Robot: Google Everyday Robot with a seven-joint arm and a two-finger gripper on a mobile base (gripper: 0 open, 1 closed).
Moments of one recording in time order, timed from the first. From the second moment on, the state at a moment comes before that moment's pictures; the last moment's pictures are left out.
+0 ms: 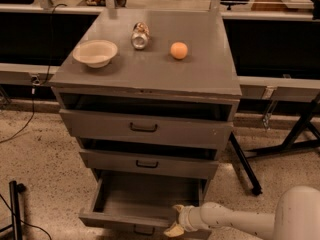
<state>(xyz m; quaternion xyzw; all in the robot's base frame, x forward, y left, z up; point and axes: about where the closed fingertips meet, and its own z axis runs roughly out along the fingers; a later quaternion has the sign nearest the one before) 0.477 -0.064 0.186 -0.51 0.78 0.21 0.28</state>
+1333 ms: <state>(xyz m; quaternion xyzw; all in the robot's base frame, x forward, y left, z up) 0.534 -0.050 0.199 -0.52 0.78 0.18 0.31</state>
